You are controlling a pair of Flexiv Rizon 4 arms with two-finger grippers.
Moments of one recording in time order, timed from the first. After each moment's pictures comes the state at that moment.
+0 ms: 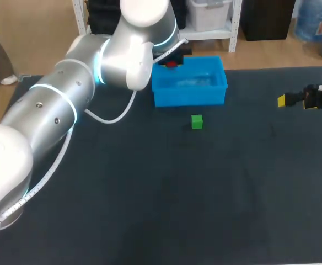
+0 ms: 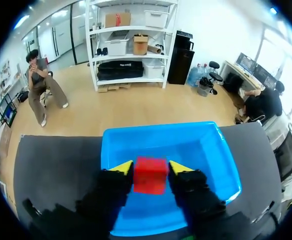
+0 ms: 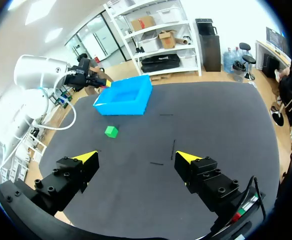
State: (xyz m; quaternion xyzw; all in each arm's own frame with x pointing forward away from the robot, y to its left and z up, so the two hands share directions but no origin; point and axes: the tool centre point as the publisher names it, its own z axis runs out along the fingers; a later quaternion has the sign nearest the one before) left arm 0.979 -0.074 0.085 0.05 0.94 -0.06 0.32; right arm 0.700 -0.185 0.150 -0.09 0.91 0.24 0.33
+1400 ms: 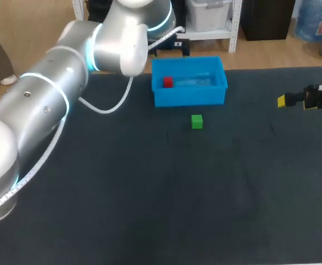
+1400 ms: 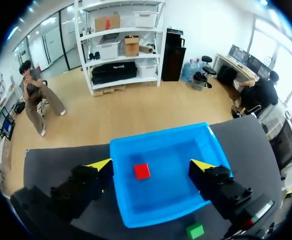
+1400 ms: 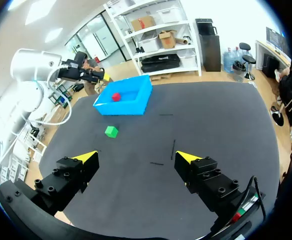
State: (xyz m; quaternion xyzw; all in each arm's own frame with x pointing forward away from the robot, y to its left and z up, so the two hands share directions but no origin) left arm 0.973 -0.066 0.120 0.10 0.94 -0.06 0.31; right arm 0.700 -0.185 0.150 -0.09 0.91 0.24 0.33
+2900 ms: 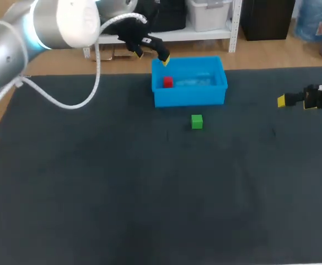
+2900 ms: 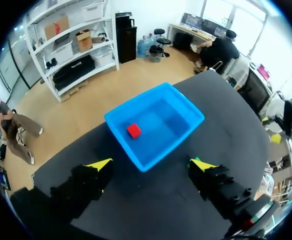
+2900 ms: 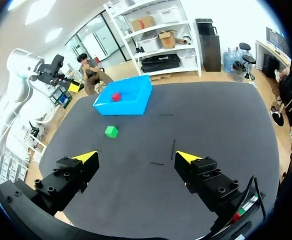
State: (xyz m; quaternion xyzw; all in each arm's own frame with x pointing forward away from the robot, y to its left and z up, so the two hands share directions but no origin) left arm 0.882 -0.013 0.162 0.31 0.92 -0.12 0.21; right arm 0.700 -0.185 0.150 -0.09 0.91 0.24 0.33
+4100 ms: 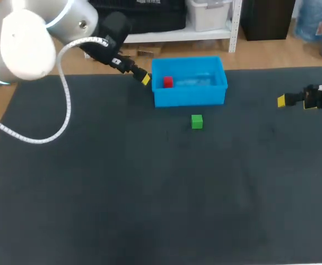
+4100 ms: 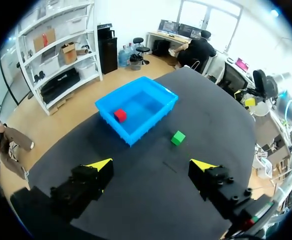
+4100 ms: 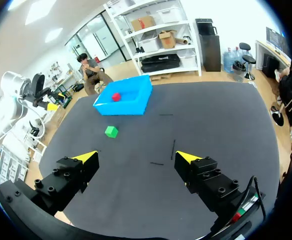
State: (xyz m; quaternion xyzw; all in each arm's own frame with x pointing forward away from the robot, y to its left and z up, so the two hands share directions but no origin) left arm 0.802 0.032 0.165 0.37 0.88 -0.17 0.24; right arm 0.700 -0.185 0.150 -0.09 0.91 0.24 0.33
